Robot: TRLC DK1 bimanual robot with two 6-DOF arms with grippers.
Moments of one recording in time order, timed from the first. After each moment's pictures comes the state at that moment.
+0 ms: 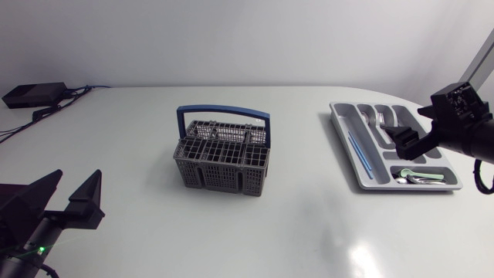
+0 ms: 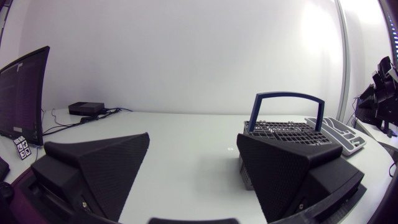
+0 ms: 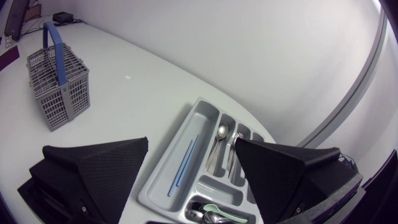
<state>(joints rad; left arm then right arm) -0.01 0.07 0.04 -0.04 0.01 -0.02 -0.21 1.11 0.70 -0.08 -0.25 -0.58</state>
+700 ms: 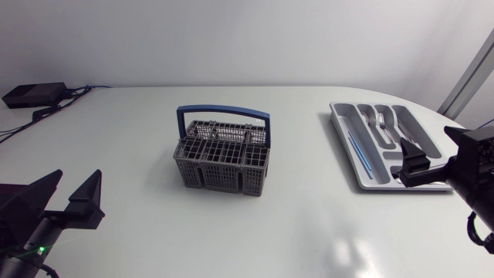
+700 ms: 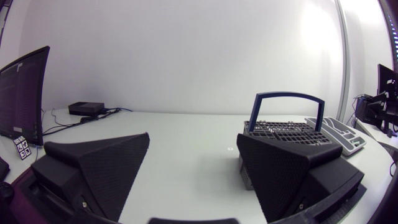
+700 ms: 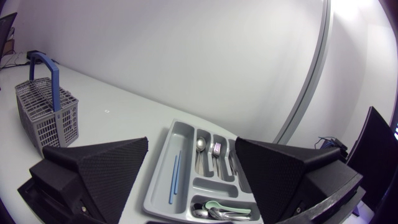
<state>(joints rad) -0.01 0.07 0.04 -0.04 0.01 -0.02 -0.19 0.69 0.30 0.23 -0.13 -0.36</state>
